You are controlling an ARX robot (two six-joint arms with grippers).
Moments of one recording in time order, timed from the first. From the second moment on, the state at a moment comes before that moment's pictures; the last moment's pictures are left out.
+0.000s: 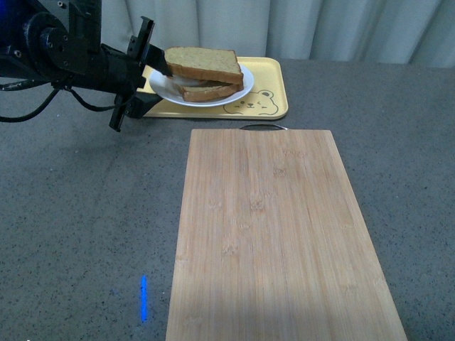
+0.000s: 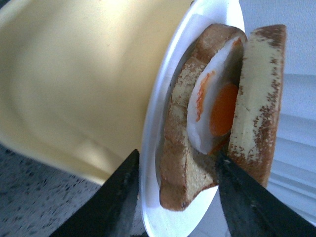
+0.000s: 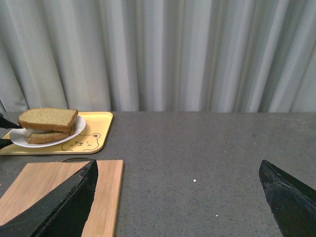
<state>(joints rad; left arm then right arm) -0.08 2.49 1.58 0.33 0.31 -1.15 0.00 0.00 0.00 0.00 0.00 0.00</state>
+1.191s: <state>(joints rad) 0.00 1.53 0.23 1.28 0.00 -0.01 0.00 0.00 0.00 0.00 0.00 0.00</state>
